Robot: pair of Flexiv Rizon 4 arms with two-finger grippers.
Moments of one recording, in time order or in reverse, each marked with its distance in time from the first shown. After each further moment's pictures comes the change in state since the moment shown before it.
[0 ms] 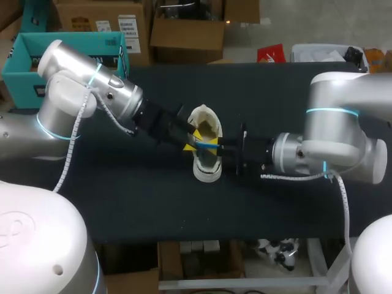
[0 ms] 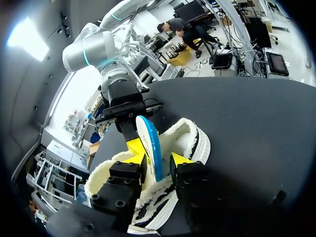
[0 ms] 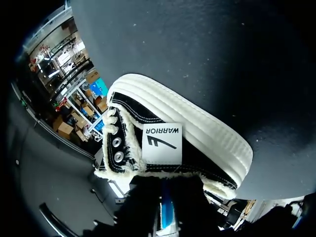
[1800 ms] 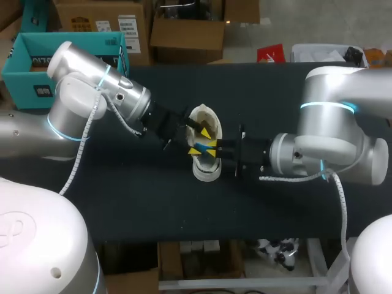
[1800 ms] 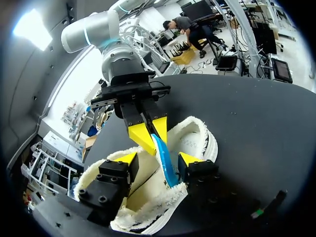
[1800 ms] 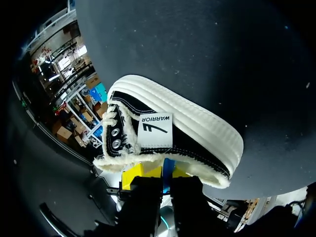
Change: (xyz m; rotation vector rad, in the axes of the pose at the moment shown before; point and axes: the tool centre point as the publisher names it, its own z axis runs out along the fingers) left arm -0.003 0.011 0.017 -0.017 0.015 -0.073; right arm -0.006 -0.009 -0.003 -0.078 -0.016 -0.004
